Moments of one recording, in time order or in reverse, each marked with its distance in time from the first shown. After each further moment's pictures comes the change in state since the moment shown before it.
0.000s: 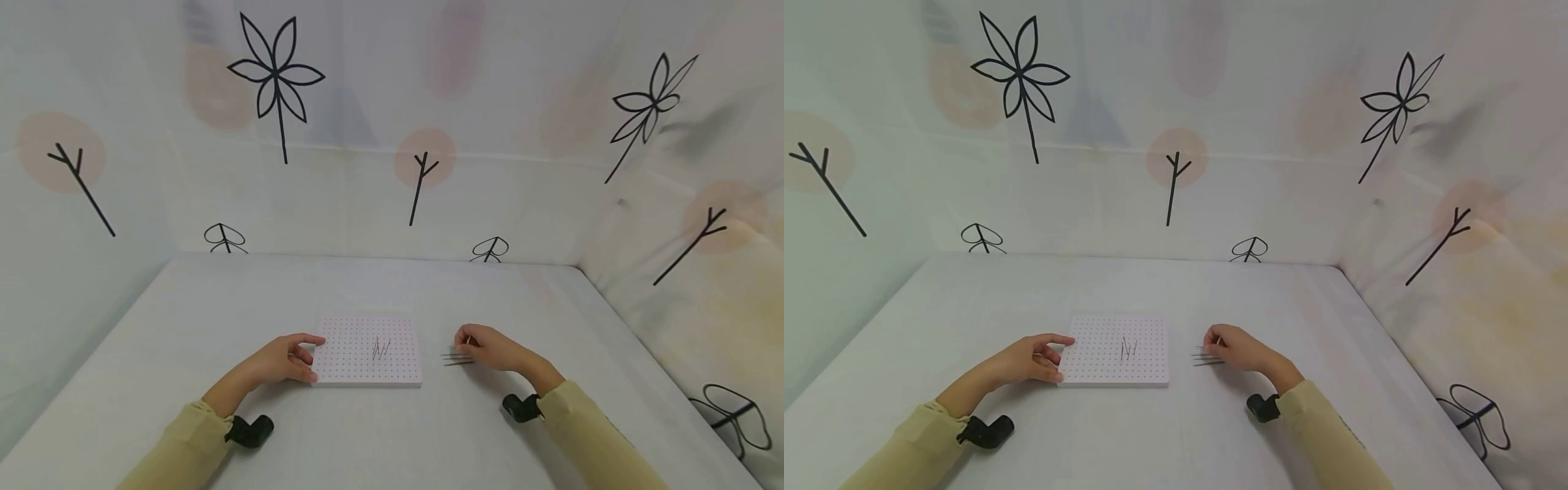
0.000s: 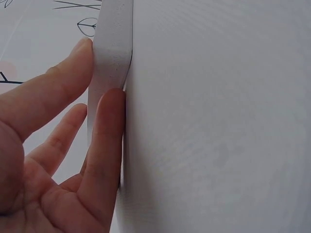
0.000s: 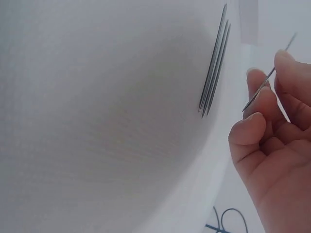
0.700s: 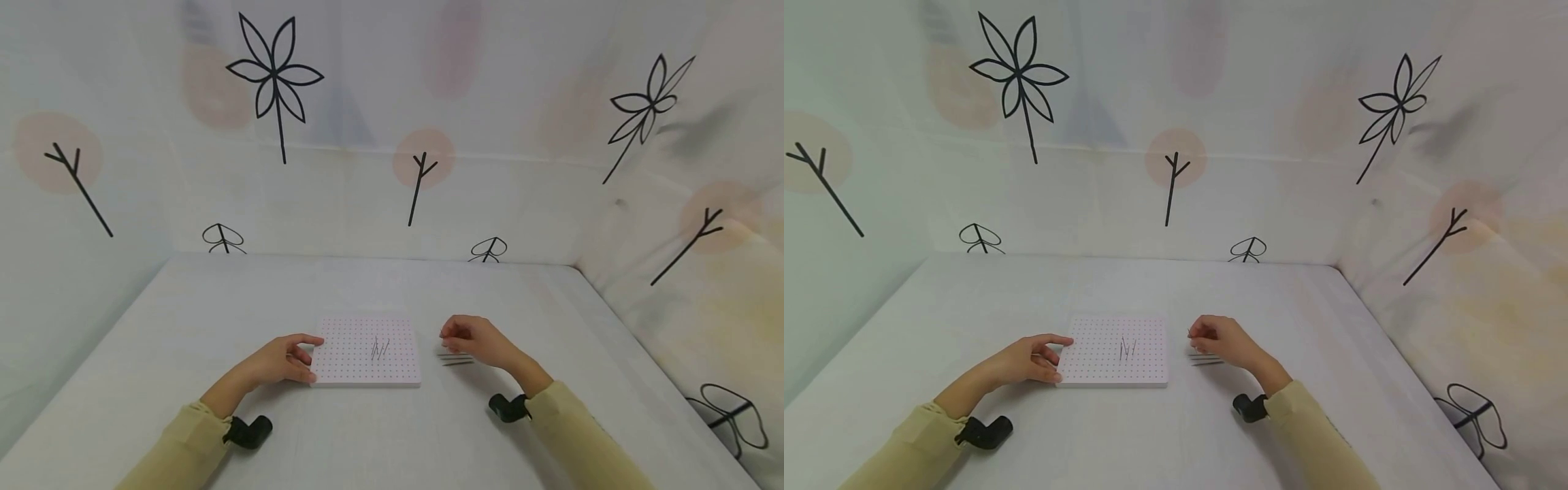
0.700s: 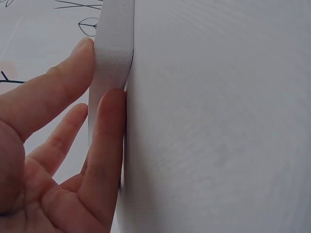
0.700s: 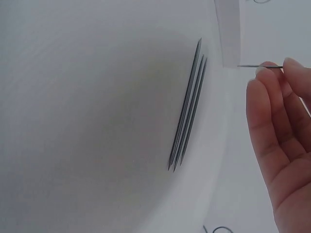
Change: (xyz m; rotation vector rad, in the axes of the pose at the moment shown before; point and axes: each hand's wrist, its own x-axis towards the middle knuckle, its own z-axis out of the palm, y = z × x) left_hand -0.001 0.000 0.001 -0.001 0.002 0.007; right_hand 0.013 -0.014 0.007 0.152 0.103 -0.015
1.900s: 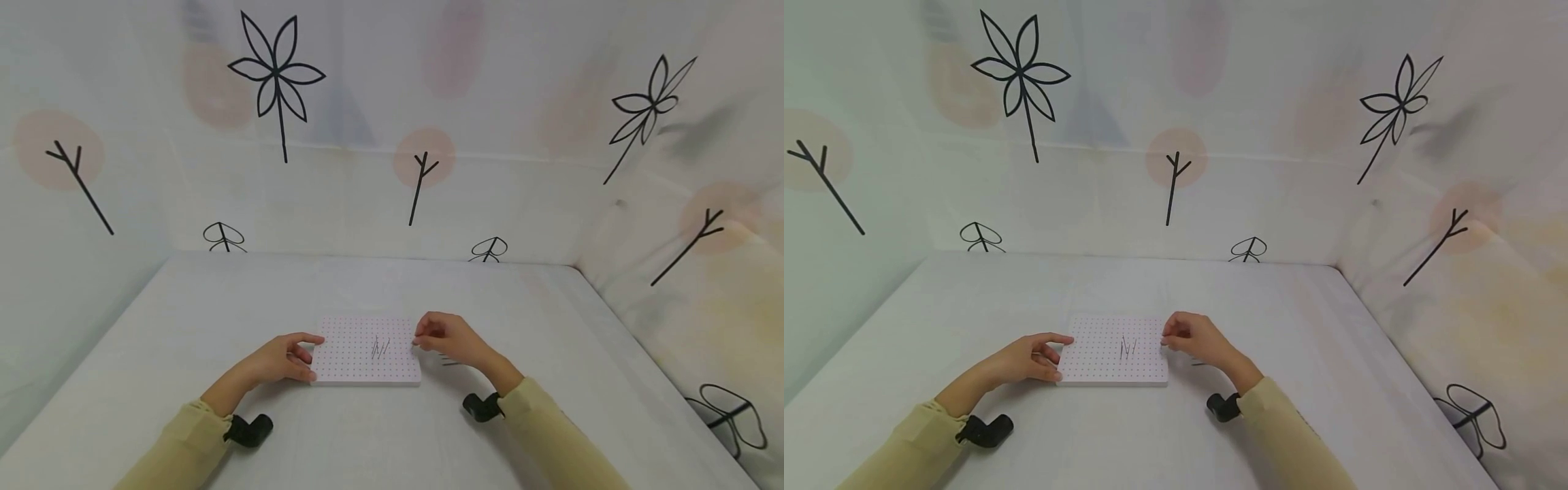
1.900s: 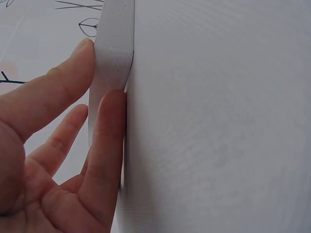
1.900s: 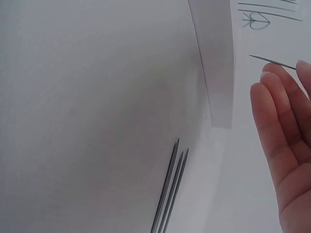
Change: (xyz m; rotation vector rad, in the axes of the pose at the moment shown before) left_hand 0.002 -0.003 0.000 0.010 0.017 -0.016; right_hand 0.023 -0.024 0.029 0.070 0.031 -0.039
